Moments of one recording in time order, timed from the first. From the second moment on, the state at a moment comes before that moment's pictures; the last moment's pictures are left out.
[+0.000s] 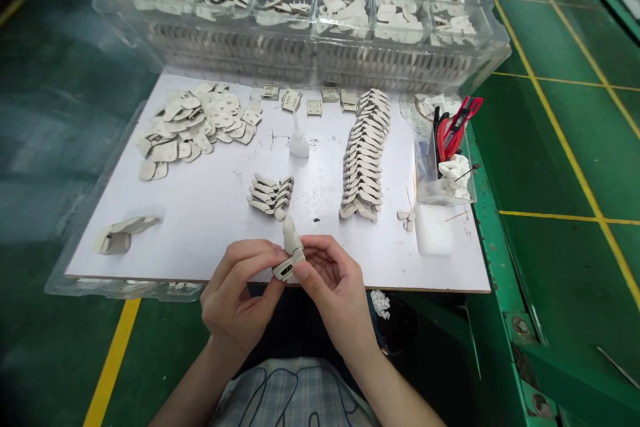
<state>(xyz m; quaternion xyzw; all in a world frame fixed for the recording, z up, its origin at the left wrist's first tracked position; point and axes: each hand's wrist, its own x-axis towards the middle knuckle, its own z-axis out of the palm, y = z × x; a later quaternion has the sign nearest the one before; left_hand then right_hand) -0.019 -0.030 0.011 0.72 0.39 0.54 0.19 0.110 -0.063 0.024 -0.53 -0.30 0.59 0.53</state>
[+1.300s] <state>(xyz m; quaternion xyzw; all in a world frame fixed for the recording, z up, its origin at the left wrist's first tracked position) -0.023 -0.027 0.008 0.71 0.41 0.55 0.16 0.116 -0.059 0.032 -0.51 -0.35 0.60 0.51</state>
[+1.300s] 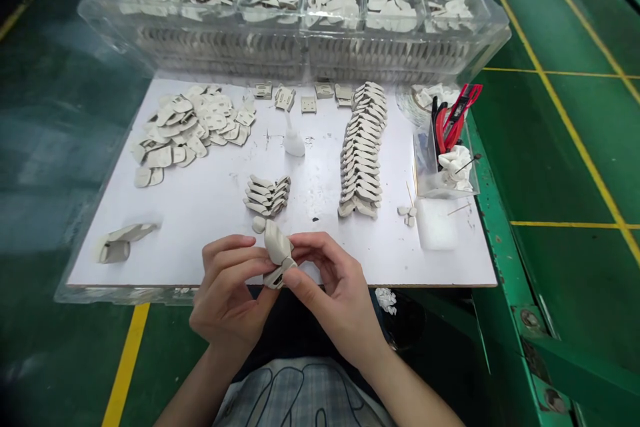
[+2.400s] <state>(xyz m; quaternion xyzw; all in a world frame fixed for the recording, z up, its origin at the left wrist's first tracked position) -0.024 -0.036 -0.005 0.67 0.36 0.59 0.27 0.111 -0.064 0.035 -0.53 -0.48 0.49 0.49</state>
